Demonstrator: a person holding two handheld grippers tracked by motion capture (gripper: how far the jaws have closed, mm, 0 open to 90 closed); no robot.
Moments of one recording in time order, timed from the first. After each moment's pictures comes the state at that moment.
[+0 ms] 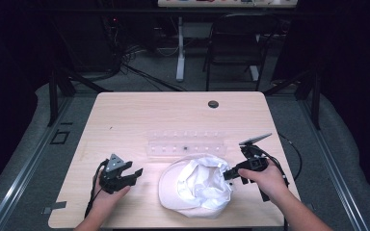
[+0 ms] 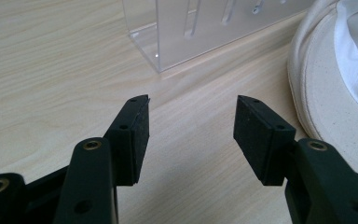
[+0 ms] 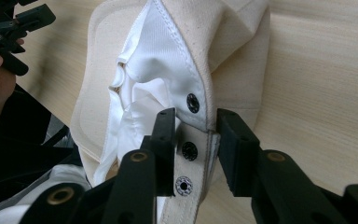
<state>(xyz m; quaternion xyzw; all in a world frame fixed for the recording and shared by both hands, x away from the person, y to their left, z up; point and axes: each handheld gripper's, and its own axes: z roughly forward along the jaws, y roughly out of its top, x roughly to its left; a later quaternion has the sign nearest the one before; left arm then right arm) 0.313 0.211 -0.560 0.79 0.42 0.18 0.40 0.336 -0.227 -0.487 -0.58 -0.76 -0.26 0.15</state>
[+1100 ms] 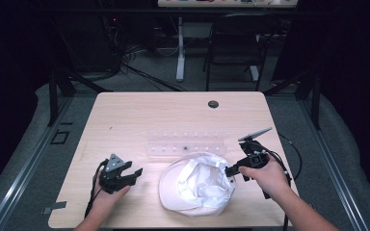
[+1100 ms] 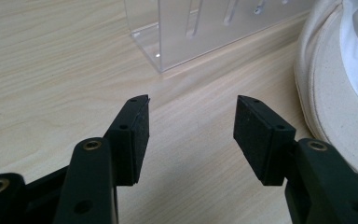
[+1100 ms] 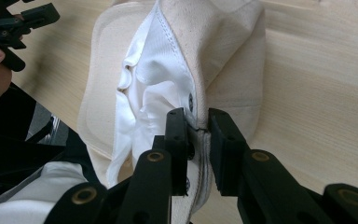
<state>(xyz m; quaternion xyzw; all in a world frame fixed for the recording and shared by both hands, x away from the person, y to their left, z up) 0.314 0.212 -0.560 0.79 0.43 0.18 0.40 0.332 -0.219 -0.459 -0.57 -0.77 -0.25 0.12</state>
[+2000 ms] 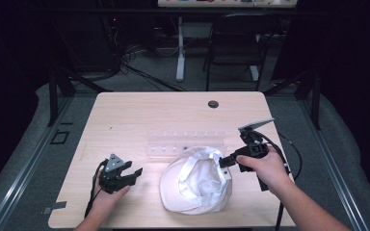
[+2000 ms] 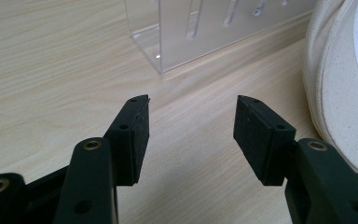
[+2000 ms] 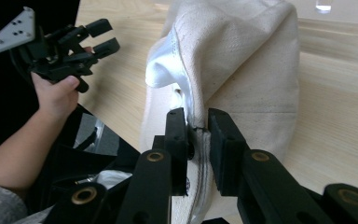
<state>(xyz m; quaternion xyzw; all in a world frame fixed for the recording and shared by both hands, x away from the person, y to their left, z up) 0.314 0.212 -0.559 0.79 0.43 0.18 0.40 0.340 -0.212 -0.427 -0.58 -0.74 -0.31 0.17</state>
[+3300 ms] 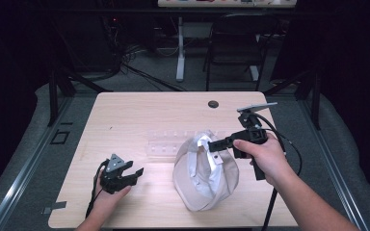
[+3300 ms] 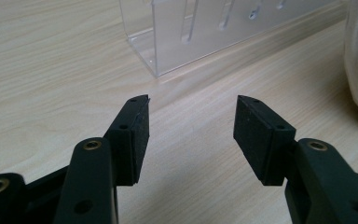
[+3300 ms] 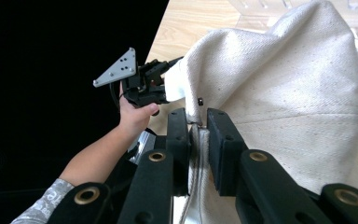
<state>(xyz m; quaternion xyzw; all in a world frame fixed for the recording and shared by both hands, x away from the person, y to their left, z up) 0.312 0.208 -0.559 0.79 0.42 0.18 0.40 0.340 -0.195 -0.369 -0.53 -0.72 -0.41 0.20</state>
